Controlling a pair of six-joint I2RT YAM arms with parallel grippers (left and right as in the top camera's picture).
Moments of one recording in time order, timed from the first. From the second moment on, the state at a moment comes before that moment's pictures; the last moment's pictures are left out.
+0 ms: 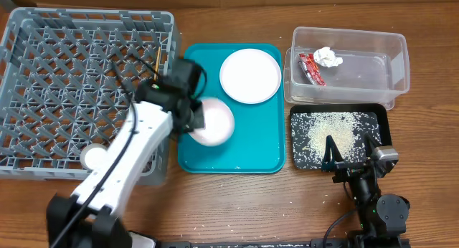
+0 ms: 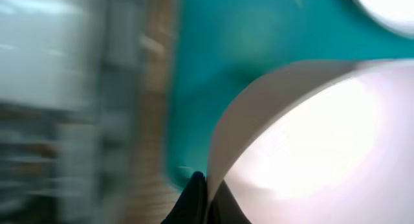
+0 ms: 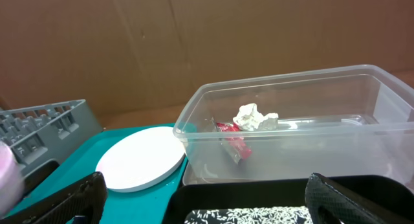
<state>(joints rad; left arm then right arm) -0.34 1.58 1.34 -1.12 -0.11 -0.47 0.05 0.01 0.02 -0.03 -0.10 0.22</state>
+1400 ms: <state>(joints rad) -0.22 1.89 1.45 -1.24 -0.99 -0.43 0.05 0.01 0.02 -0.03 -0.10 0.22</state>
